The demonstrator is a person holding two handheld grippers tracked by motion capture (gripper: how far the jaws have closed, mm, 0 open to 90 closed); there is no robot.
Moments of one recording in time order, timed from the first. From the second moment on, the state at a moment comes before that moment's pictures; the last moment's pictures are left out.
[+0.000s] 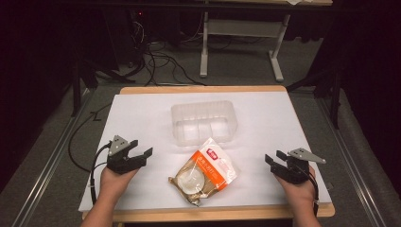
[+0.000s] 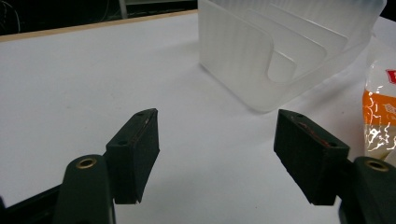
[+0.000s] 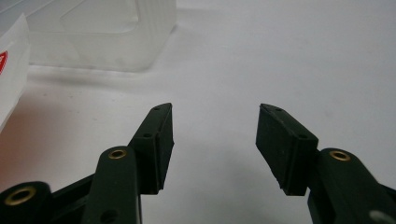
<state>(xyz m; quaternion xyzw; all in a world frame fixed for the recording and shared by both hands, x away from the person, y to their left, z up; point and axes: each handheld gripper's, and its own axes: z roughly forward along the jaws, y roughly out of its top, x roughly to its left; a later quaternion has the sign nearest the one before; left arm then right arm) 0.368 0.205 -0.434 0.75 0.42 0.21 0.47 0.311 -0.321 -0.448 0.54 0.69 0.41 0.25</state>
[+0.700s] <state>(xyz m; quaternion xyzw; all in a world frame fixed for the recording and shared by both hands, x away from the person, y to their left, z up) 0.370 0.205 -0.435 0.75 0.42 0.21 0.47 0.309 -0.322 -0.446 0.54 0.68 0.42 0.25</state>
